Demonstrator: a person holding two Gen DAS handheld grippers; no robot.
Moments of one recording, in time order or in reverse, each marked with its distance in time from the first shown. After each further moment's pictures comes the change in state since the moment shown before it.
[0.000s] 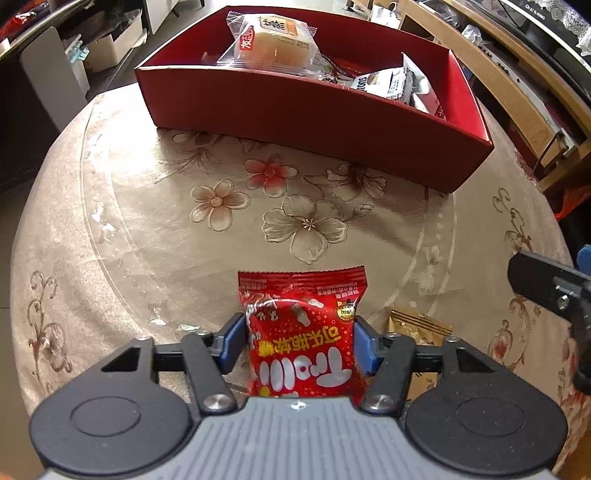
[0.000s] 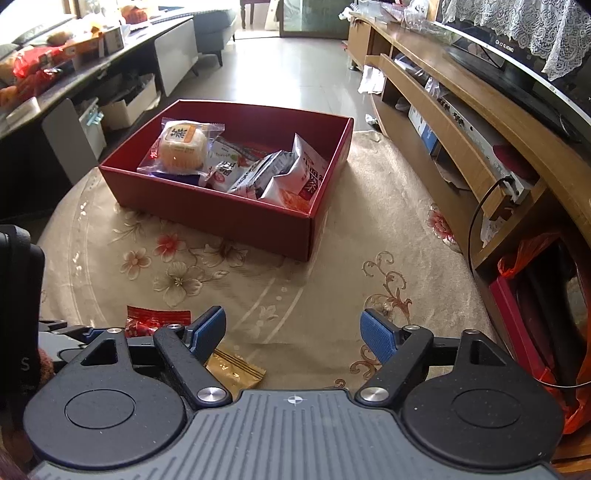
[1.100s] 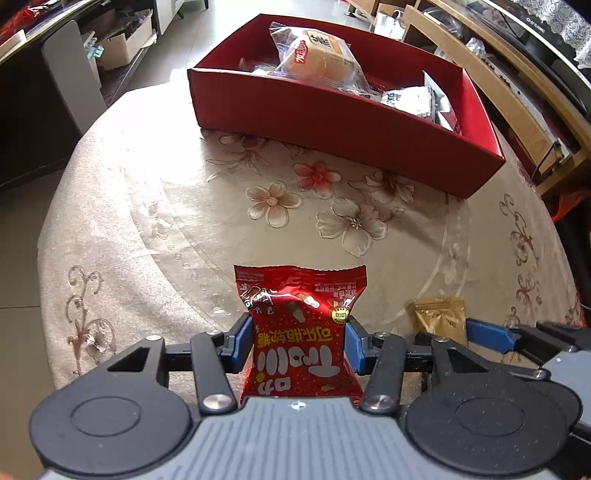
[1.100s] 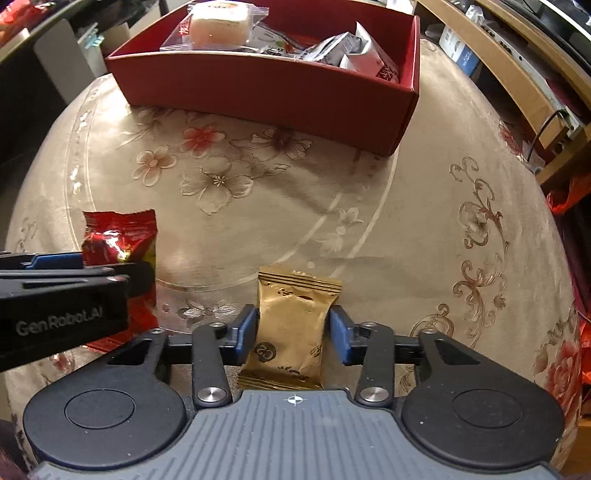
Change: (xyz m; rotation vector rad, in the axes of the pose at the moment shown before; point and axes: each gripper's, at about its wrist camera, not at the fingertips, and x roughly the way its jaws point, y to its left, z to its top) left arm -0.022 0.041 -0.004 0.008 0.002 -0.031; right arm 0.055 0.061 -0.037 -0.017 0.226 0.003
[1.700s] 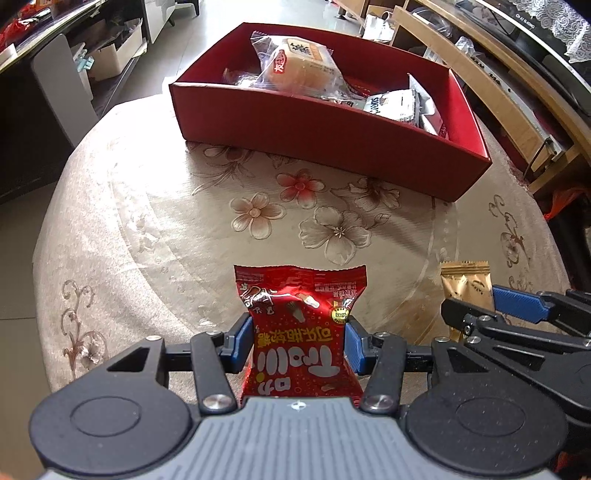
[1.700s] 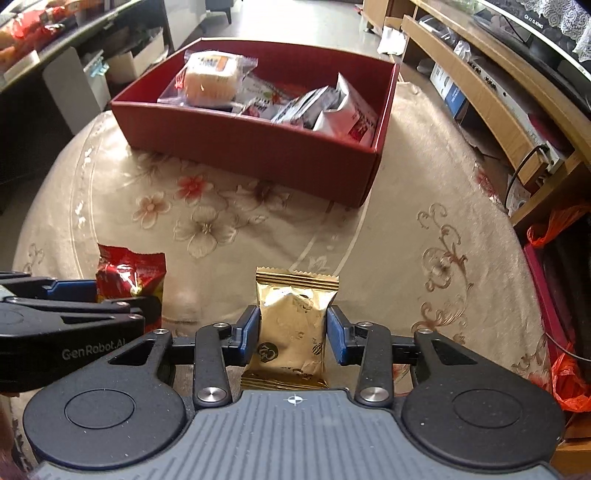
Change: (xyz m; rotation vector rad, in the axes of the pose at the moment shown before) left arm -0.003 -0.010 0.007 0.029 -0.015 -0.003; right arm -0.027 -0.021 0.013 -0.005 -0.108 -0.004
